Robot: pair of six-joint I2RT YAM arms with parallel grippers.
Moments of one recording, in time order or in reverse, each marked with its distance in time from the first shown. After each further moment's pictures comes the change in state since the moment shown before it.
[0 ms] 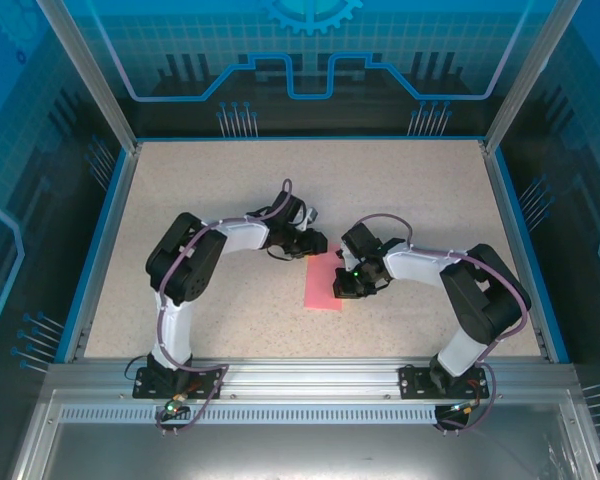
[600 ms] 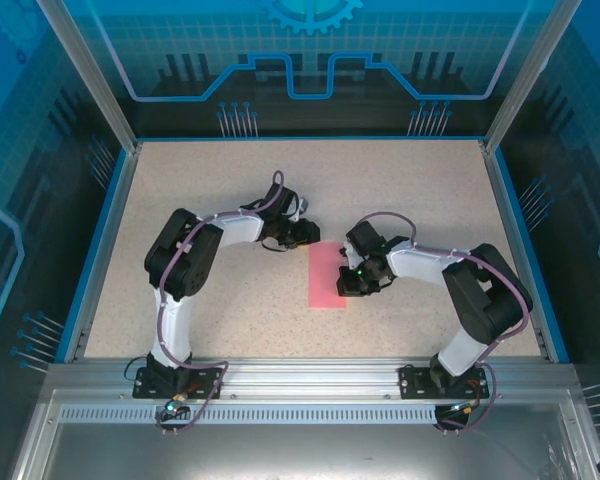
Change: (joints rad) left arm 0.061 0.019 0.038 -0.011 -0.045 0.003; right arm -0.033 -0.006 0.000 -0.017 0.003 -0.053
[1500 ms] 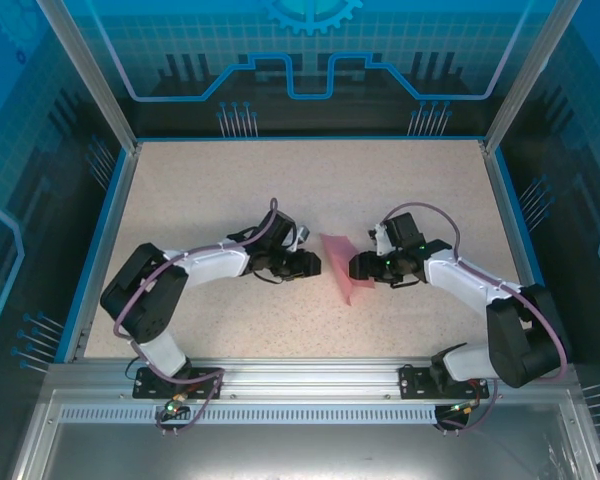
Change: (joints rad) left arm -0.151 -0.392 -0.351 -0.018 0.014 -0.110; right arm -0.182 -0.289 -0.099 0.033 -0.037 -0.038
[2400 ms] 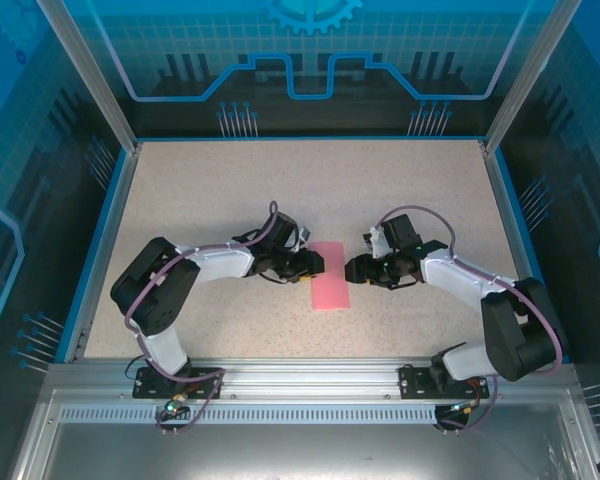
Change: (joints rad) left arm -0.007 0.092 -0.004 0.134 0.050 -0.139; right arm 0.008 0.038 -0.007 0.024 -0.090 0.006
